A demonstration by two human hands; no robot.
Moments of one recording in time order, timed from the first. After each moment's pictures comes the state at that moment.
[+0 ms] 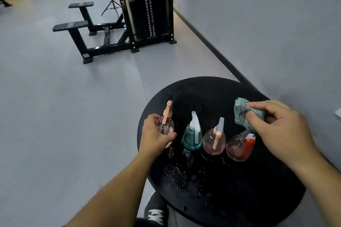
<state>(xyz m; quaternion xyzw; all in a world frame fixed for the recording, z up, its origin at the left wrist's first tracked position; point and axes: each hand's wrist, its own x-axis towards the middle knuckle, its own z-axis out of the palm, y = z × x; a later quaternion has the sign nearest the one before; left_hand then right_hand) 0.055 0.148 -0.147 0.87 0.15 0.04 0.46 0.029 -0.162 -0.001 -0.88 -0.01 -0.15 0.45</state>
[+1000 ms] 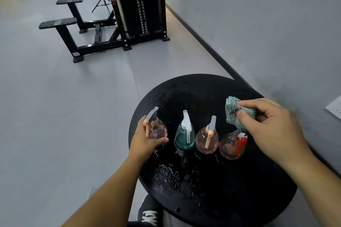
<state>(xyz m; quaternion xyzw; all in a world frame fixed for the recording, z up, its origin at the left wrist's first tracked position) 0.053 0.154 -0.166 0.84 0.17 -0.01 0.51 0.030 -0.168 -0.006 -0.88 -0.01 -0.14 0.46</state>
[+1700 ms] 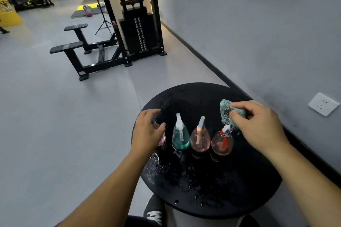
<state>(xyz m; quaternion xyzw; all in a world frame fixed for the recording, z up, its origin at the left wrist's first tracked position) 0.027 0.111 -0.064 0.91 0.03 0.15 0.38 0.004 -0.194 0.006 -0.87 0.00 -0.16 0.46</state>
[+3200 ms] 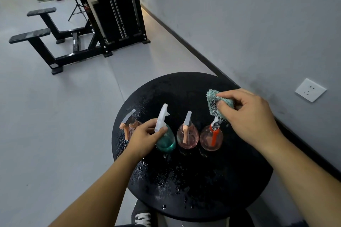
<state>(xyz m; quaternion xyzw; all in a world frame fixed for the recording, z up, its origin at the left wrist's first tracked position) 0.060 0.092 -0.124 0.83 0.01 -0.06 0.55 0.032 -0.198 -0.009 -0.88 0.00 -0.16 0.45</state>
